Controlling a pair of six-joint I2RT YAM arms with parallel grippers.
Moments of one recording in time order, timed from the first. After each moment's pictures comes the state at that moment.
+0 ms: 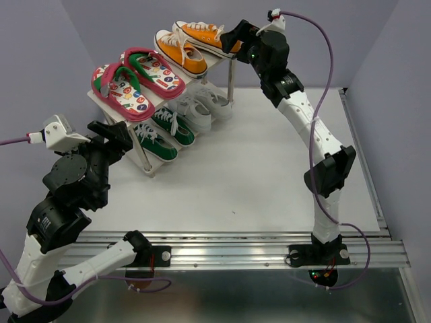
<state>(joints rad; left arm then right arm) -0.75 0.70 1.39 -0.70 -0.91 -0.53 0.49 2.06 2.31 -0.14 0.14 0.58</state>
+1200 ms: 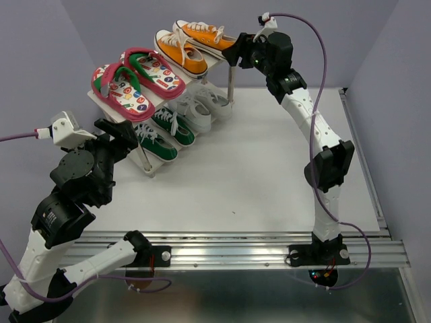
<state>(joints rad) -0.75 0.72 1.38 -0.70 -0.88 -0.55 0.40 2.13 2.33 -0.19 -0.22 0.37</state>
